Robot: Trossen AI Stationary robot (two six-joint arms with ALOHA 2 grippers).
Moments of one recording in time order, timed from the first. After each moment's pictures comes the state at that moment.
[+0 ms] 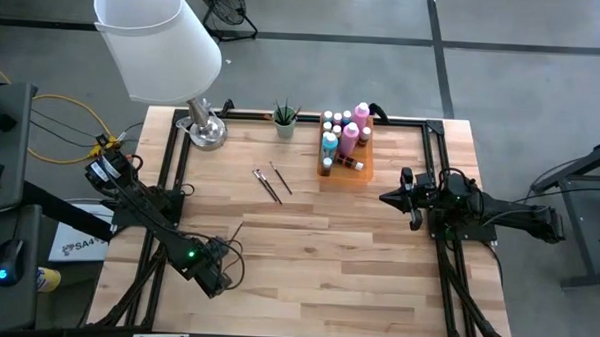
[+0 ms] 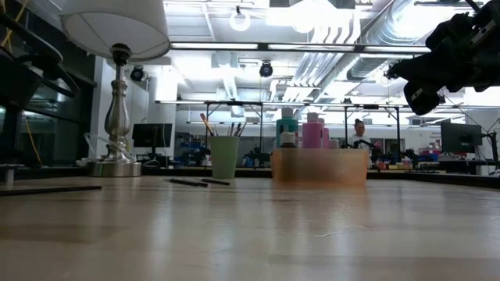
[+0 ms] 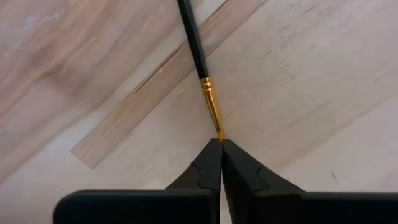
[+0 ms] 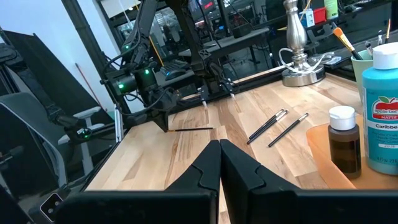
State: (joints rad) left arm -0.76 1.62 0.84 -0.70 -0.02 -1.62; right arm -0.18 0.06 0.01 0.06 -0.21 0.34
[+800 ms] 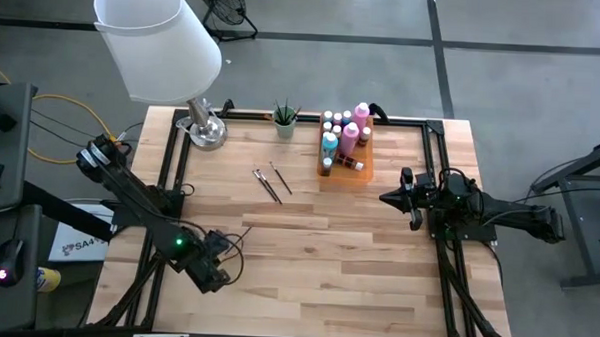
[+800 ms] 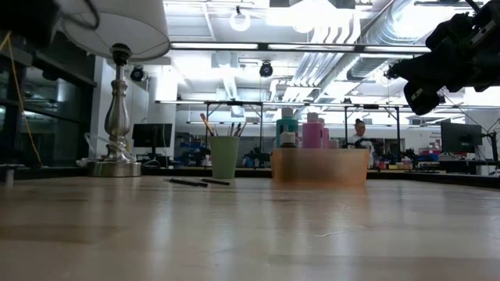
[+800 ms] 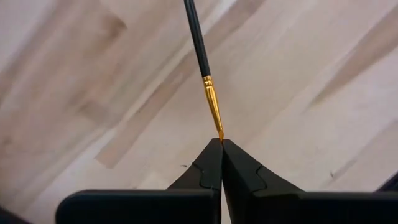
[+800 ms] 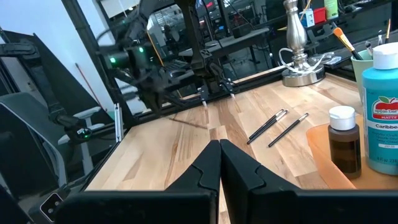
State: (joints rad) left arm -0.76 1.43 0.94 -0.85 -0.10 -1.52; right arm -0.18 0.06 0.01 0.06 -0.21 0.34
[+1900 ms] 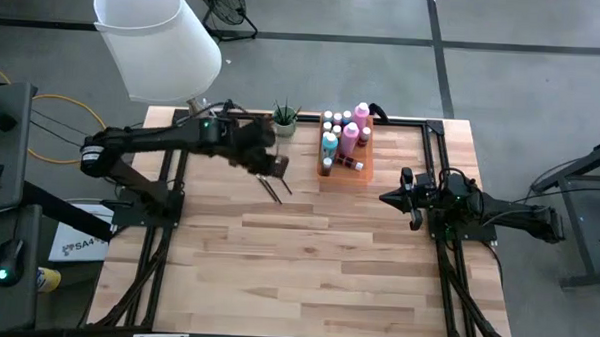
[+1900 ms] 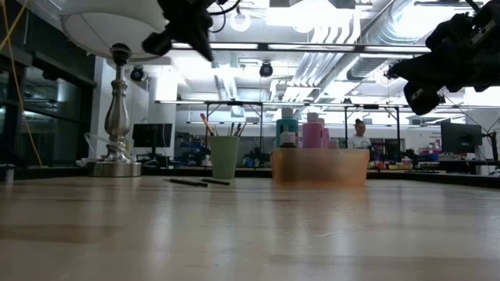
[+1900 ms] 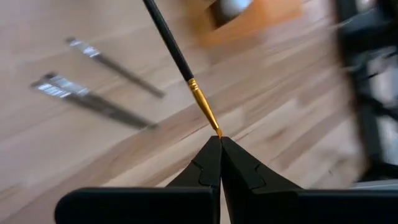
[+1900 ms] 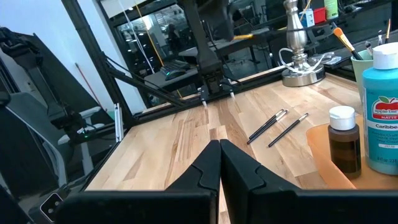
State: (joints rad) left arm 0.17 1.42 1.41 -0.92 -0.01 -1.04; right arm -0.18 0.06 0.01 0.06 -0.21 0.34
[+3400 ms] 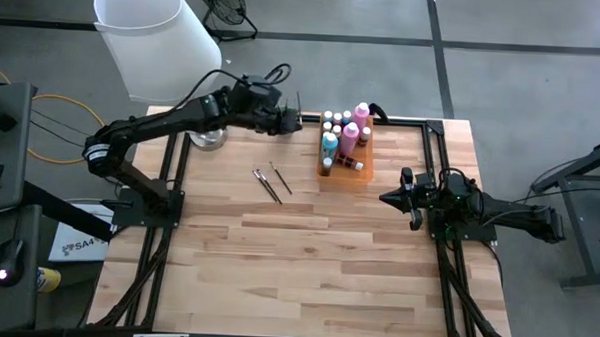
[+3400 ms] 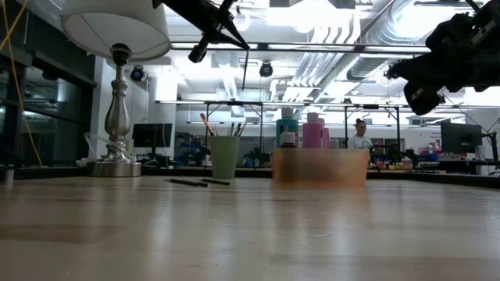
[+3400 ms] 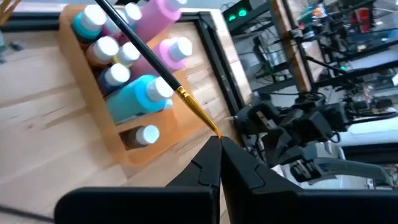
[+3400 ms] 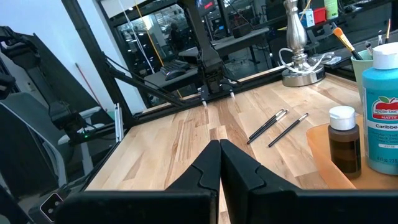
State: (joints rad) left arm 0.44 1.46 1.41 -0.43 0.18 -0.93; right arm -0.18 0.06 0.01 0.06 -0.21 0.34
